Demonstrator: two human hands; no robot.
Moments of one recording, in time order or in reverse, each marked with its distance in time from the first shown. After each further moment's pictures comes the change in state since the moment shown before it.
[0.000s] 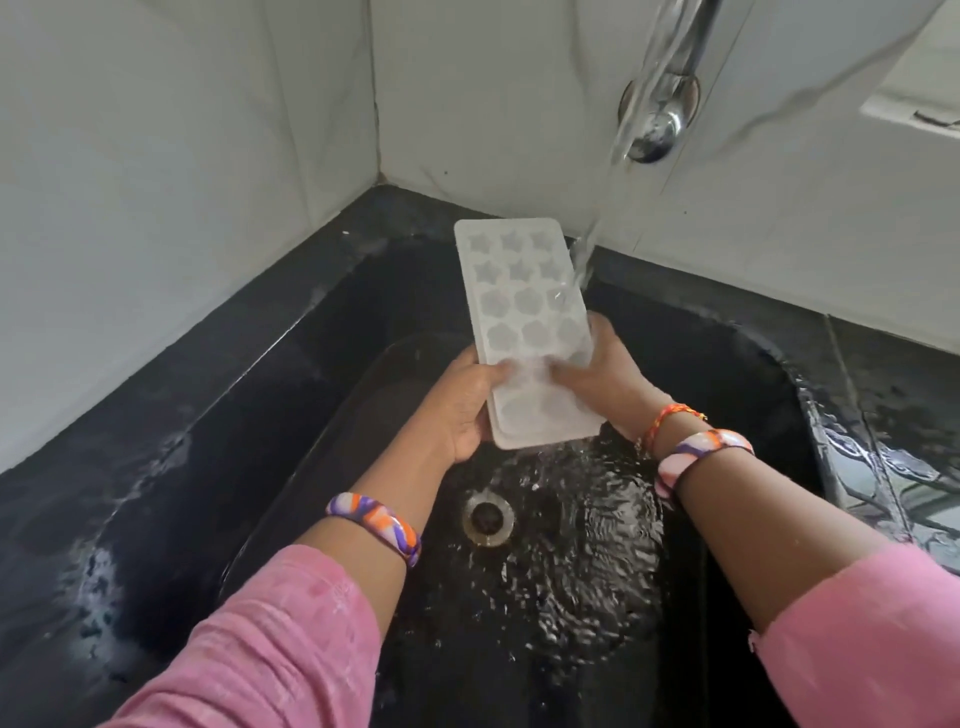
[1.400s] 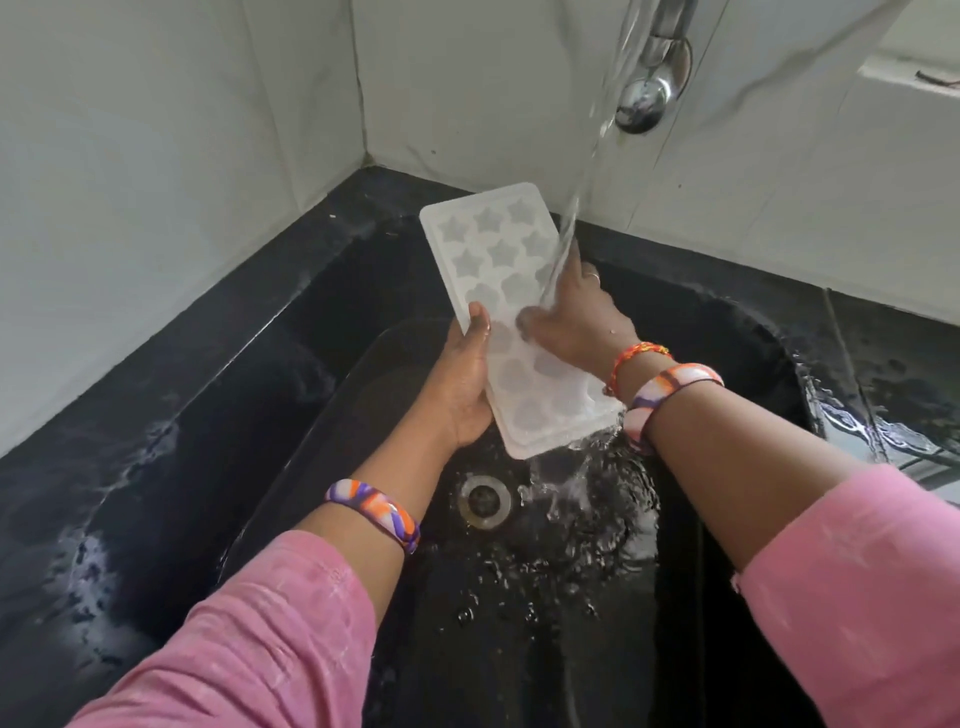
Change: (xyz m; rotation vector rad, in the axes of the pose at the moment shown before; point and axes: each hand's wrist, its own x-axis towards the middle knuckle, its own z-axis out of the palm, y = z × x) left_hand -0.001 -0.004 0.005 -0.162 -0.134 0.193; right_hand 0.016 -0.036 0.004 -0.509 0.010 -0.075
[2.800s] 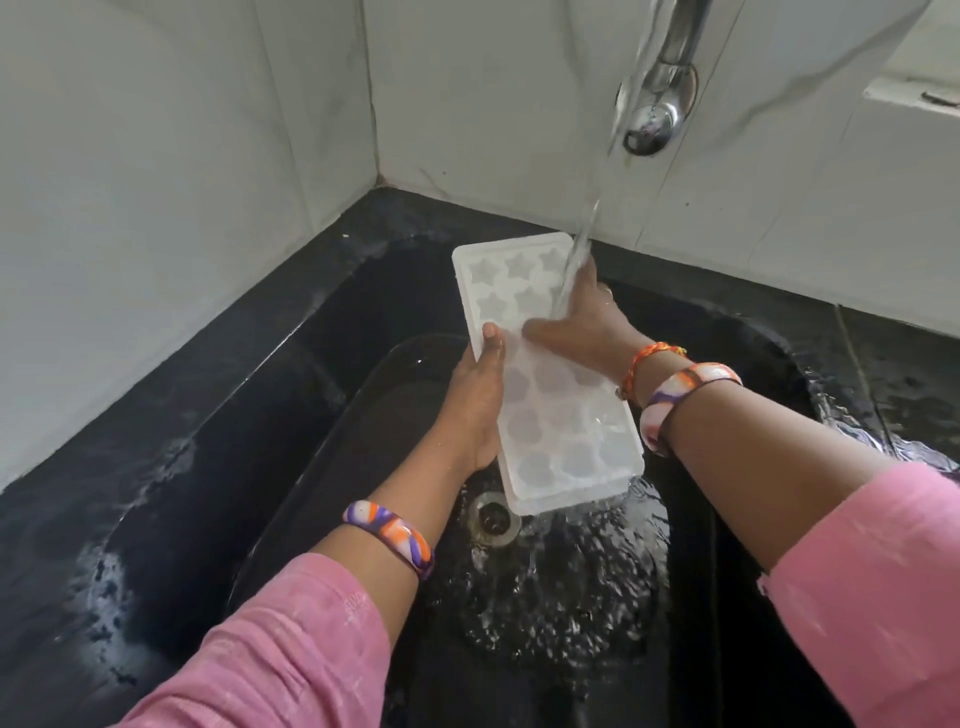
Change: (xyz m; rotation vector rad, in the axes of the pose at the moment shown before) left_hand 0.005 -0.009 -0.003 0.152 0.151 -0.046; right_hand 0.009 -0.002 -0.006 0.185 -0.044 0.069
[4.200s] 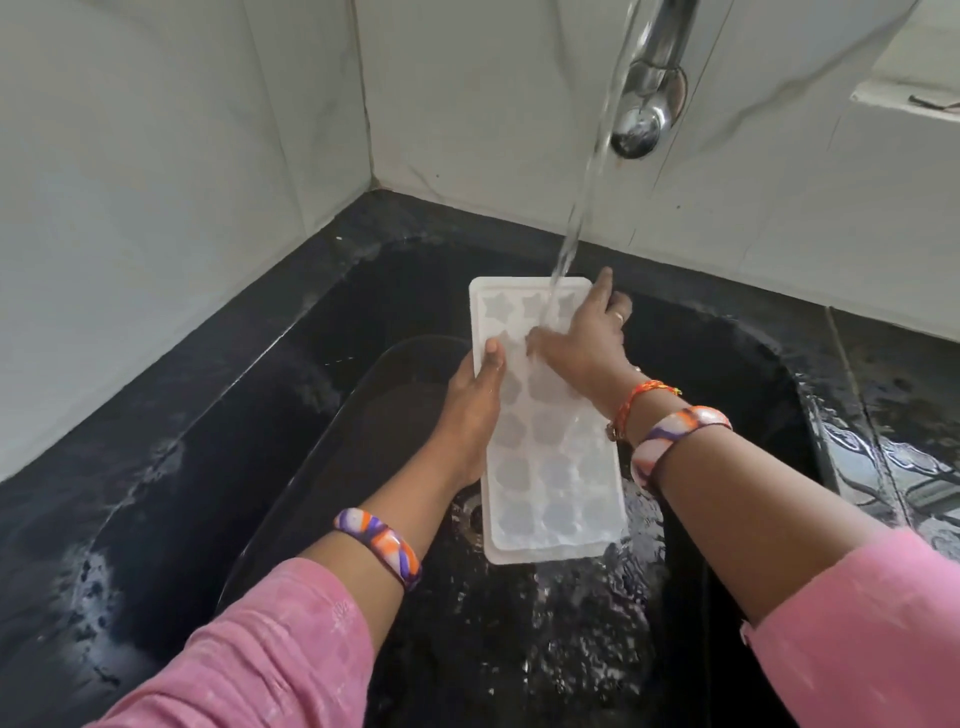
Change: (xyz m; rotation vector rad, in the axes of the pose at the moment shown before) left_hand -0.010 -0.006 0.003 0.086 0.025 0.036; right_hand -0.014 0.013 0.012 0.069 0.107 0.076
